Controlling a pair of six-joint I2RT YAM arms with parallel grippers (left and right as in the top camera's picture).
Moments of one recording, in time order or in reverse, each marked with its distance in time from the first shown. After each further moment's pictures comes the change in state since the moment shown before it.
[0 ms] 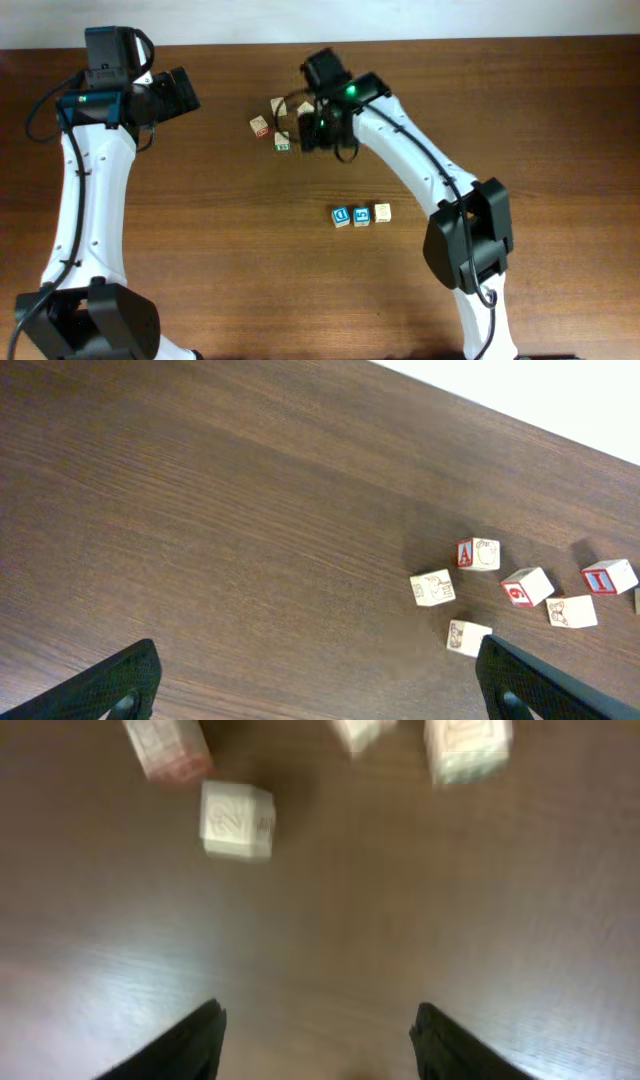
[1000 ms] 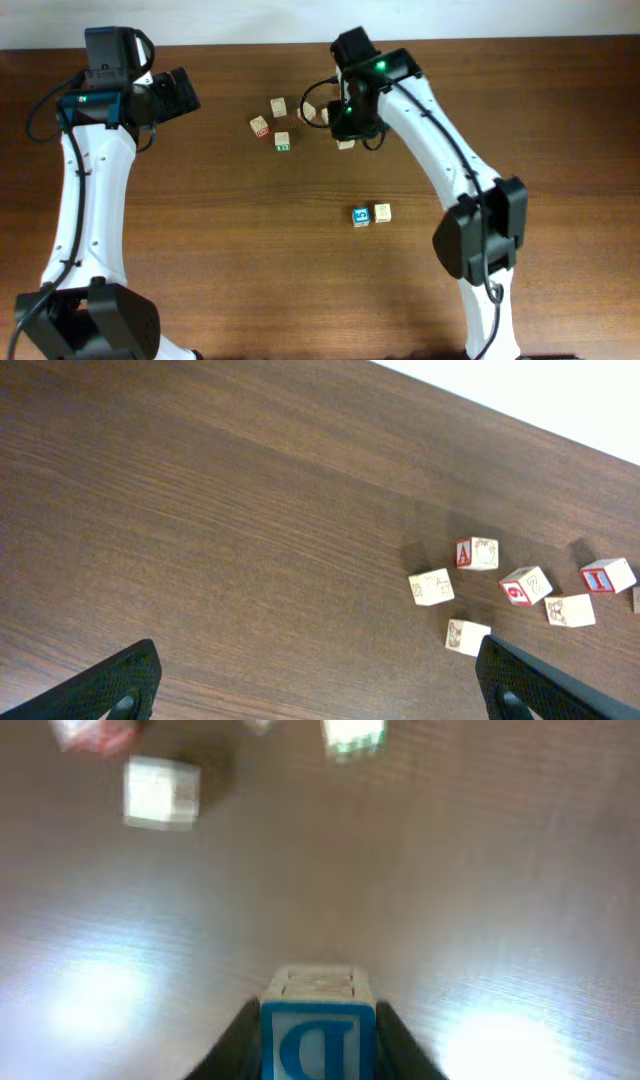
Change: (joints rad) left arm 0.000 0.000 0.000 0.001 0.003 0.000; right arm -0.089 0.000 0.138 -0.283 -0.033 -0.080
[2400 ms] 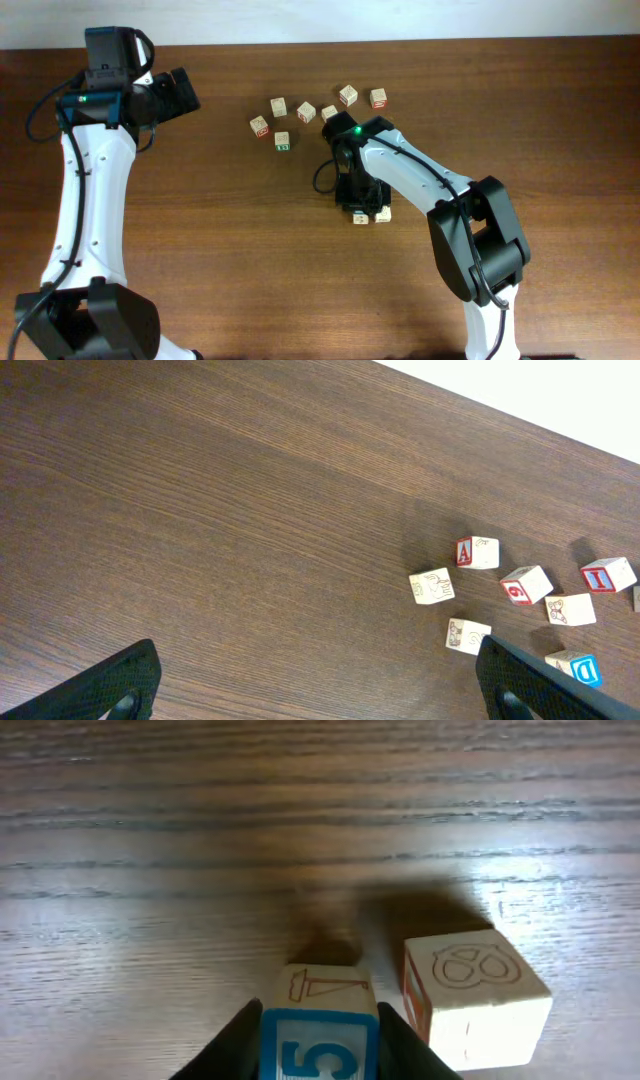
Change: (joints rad) left arm 0.000 0.000 0.000 -0.005 0.000 0.000; right arm 0.087 -0.095 -0.598 0.174 0.094 0.303
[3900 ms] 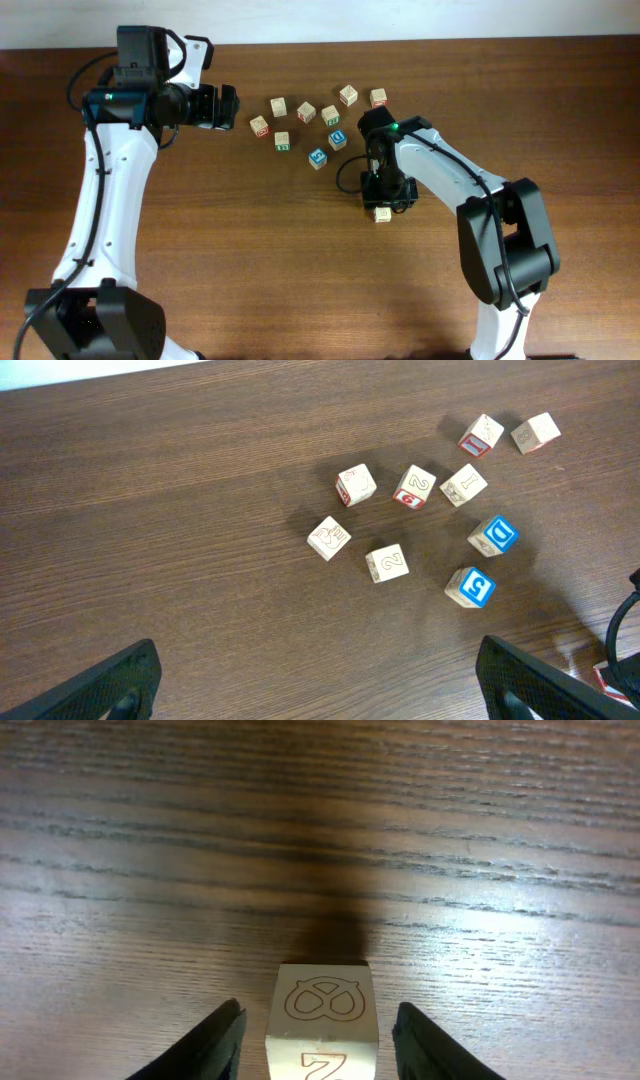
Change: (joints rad) left arm -0.092 0.000 -0.001 -0.002 0.227 0.401; right arm -0.130 -0.082 -0.133 0.088 -0.034 -0.250
